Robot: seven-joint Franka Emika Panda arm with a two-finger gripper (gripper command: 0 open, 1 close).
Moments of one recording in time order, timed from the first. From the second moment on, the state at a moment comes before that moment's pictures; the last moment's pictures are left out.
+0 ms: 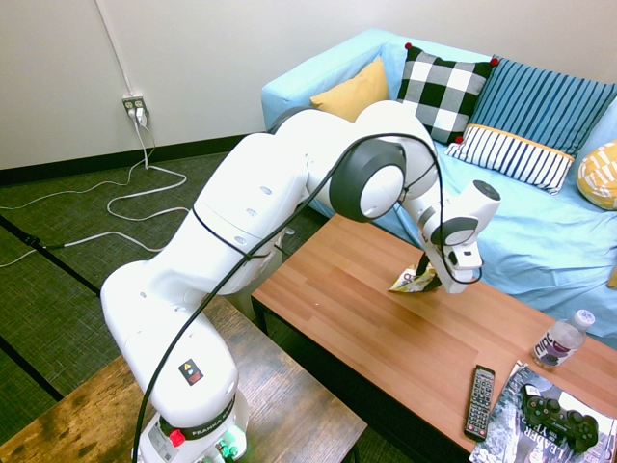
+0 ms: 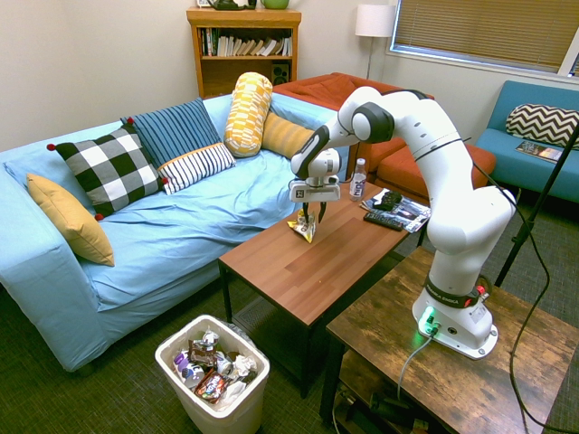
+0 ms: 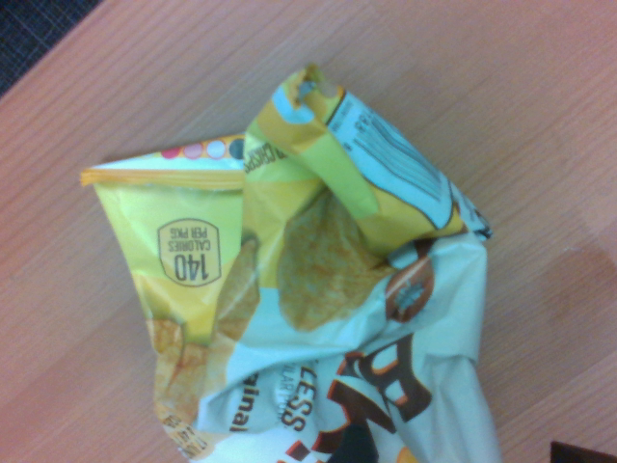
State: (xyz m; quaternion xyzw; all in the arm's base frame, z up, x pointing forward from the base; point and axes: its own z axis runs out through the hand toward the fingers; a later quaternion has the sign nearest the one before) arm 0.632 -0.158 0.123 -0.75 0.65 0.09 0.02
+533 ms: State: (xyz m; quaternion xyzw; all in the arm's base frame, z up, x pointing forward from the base) arm 0.632 -0.161 0.126 -0.76 0.64 0.09 0.03
